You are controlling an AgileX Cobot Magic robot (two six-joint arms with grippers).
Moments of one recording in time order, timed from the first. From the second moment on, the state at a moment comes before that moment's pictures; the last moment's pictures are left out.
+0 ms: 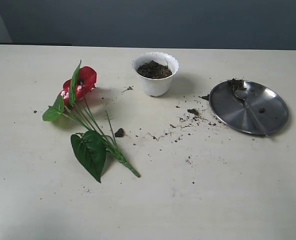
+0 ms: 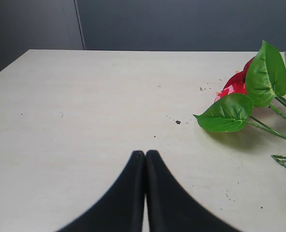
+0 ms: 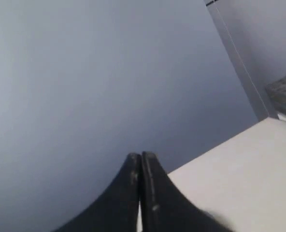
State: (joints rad) left arm 0.23 0.00 0.00 0.00 0.34 0.01; right arm -0.02 0.00 0.00 0.48 -0.07 0.03
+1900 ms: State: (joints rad) left arm 0.23 0.00 0.00 0.00 0.34 0.01; right arm 0.09 1.57 -1.25 0.21 0.93 -0.27
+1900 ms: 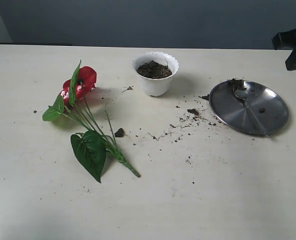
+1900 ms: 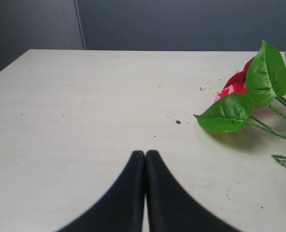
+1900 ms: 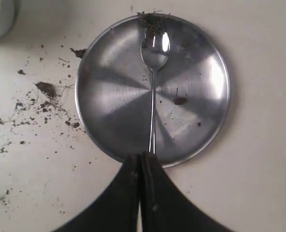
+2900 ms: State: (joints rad) left arm 0.23 0.00 0.00 0.00 0.34 0.01; right arm 0.12 2.00 -1.48 0.19 0.98 -0.20
